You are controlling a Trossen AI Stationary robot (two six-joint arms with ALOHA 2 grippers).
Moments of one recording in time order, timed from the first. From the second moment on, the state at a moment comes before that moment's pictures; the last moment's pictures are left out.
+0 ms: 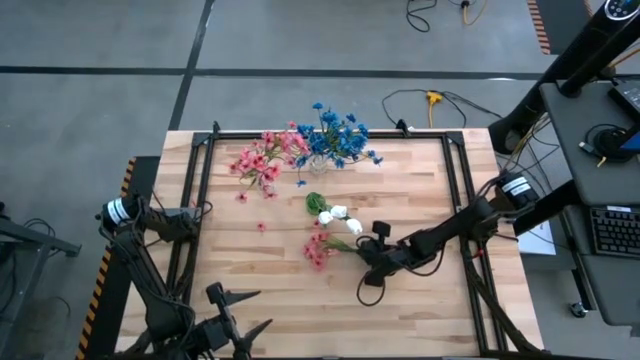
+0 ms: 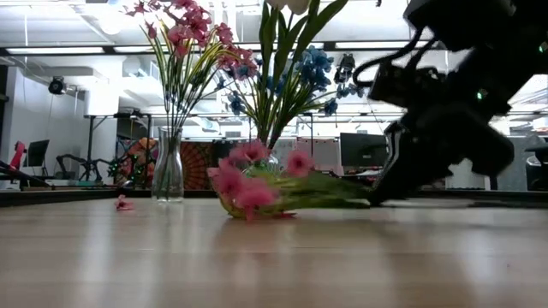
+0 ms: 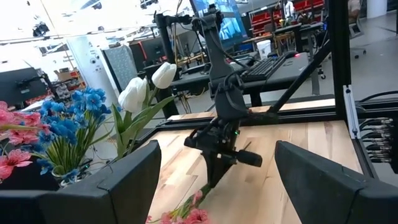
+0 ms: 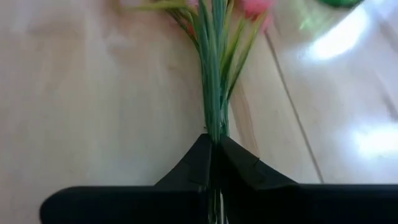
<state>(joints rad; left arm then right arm) -1.12 1.71 1.21 -0.18 -1.57 -0.47 0.39 1.71 0.71 0.05 0.46 0.39</state>
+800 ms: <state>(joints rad) -1.12 1.71 1.21 -0.18 -1.56 -0.50 0.49 1.39 0.71 0.07 0.46 0.29</state>
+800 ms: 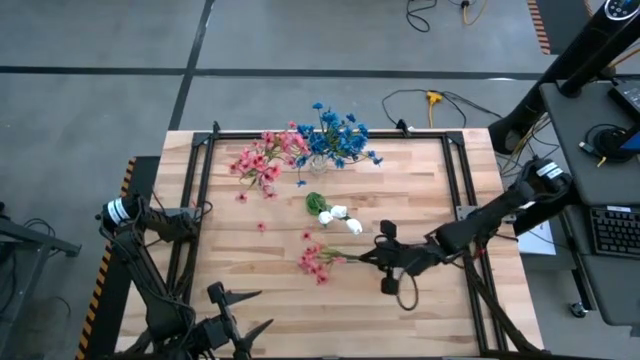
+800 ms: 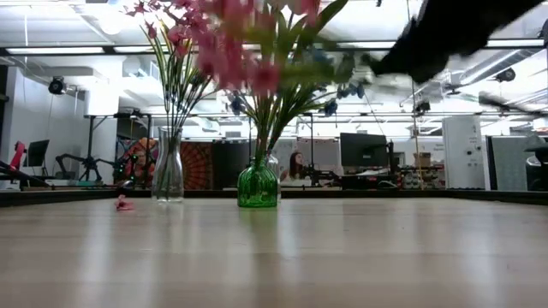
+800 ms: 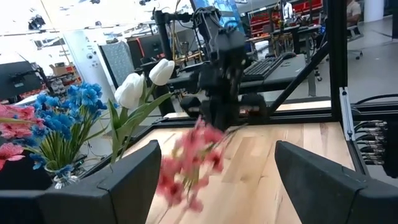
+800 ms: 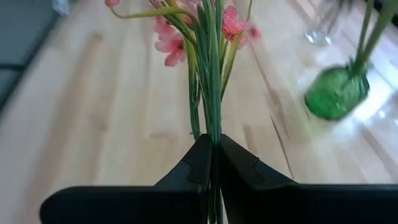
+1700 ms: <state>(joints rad) -0.82 1.74 1.14 0.27 -1.20 -0.26 0.56 1.61 0.75 1.25 0.31 -0.29</state>
